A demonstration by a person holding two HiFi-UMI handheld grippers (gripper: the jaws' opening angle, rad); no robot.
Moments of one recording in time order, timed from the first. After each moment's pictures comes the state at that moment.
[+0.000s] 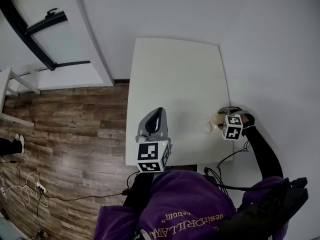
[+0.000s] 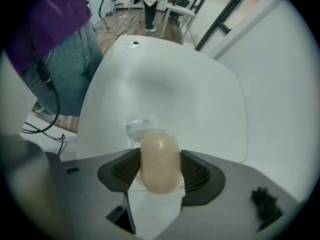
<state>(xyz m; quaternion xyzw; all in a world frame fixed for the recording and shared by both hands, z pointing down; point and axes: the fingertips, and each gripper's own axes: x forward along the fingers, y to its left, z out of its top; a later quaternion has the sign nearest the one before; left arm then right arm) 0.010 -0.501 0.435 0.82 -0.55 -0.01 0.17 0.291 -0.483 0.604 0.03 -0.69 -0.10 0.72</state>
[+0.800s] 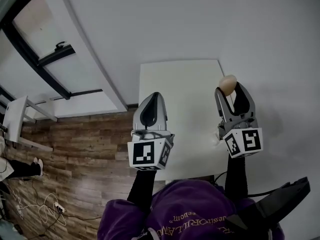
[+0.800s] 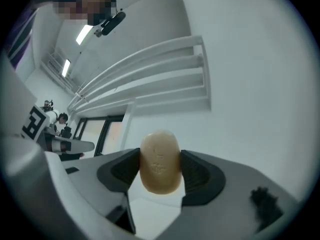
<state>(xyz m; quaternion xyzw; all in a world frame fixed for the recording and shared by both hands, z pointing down) 0.002 -0.539 0.266 0.83 -0.55 -0.13 -0.02 0.196 -0.535 0.238 0.57 -0.81 -0.12 -0.06</state>
